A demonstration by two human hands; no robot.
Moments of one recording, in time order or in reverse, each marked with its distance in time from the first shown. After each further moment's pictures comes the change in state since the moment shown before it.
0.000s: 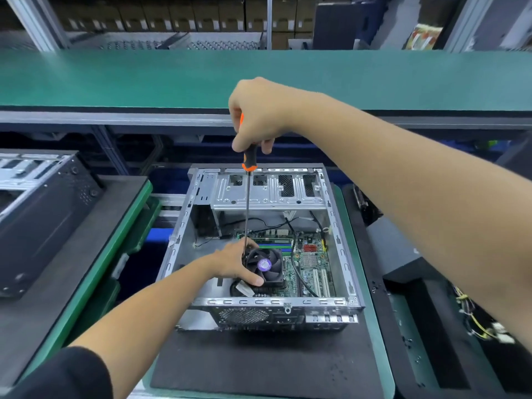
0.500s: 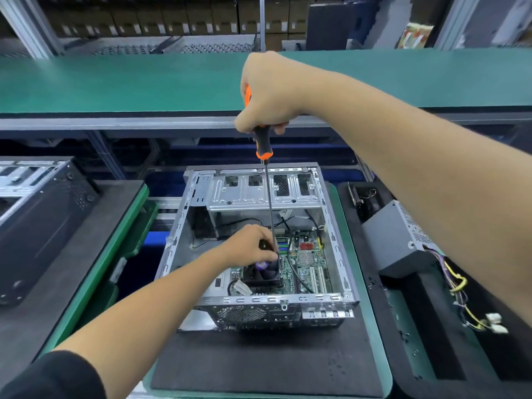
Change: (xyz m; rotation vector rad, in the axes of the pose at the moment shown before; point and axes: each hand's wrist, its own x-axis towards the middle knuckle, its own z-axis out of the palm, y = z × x) left_hand -0.001 0.057 -0.005 0.020 0.201 0.342; right_hand -0.029 0.003 -0.027 -0.030 0.101 0.063
